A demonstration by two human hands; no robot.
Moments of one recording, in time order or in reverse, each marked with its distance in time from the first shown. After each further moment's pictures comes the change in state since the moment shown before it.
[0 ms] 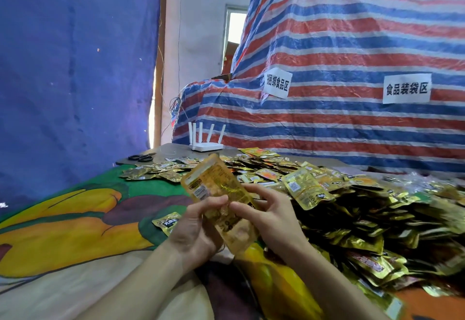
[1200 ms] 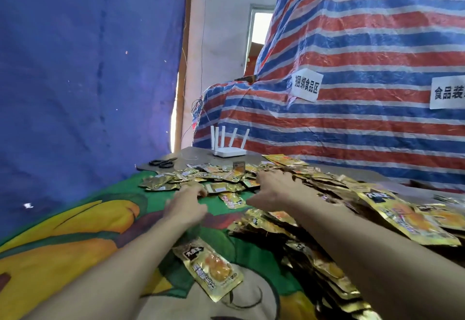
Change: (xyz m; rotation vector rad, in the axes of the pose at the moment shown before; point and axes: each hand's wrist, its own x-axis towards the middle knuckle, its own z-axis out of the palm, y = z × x) left_hand 0.087 0.097 -0.112 1.836 0.758 0.040; right_hand 0.166 0.029 0.030 -1.296 -0.297 0.316
